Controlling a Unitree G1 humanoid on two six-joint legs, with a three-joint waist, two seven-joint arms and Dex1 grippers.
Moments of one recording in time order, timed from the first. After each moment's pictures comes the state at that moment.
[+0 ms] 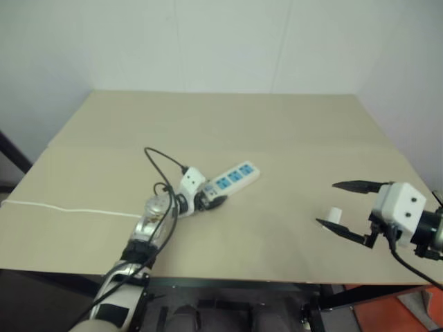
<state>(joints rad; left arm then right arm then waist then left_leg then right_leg) -0.60 0.27 -0.12 0.52 -0.08 0.06 -0.82 0.10 -0.93 -0.45 -0.54 0.38 0.25 0.99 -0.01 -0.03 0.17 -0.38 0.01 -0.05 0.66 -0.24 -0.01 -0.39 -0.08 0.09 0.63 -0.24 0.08</state>
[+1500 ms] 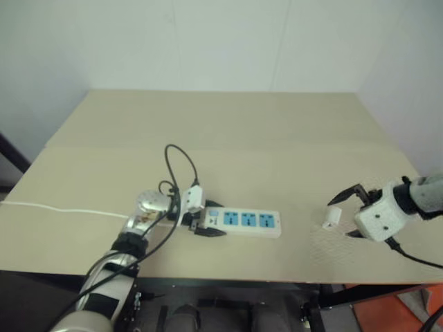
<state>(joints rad) -0.68 0.36 -0.21 0.70 -0.12 -0.24 -1.43 -0.57 -1.22 0.19 0.26 -0.10 -0.80 1.46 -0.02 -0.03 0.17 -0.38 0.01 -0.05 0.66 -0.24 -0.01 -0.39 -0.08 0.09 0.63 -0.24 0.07</state>
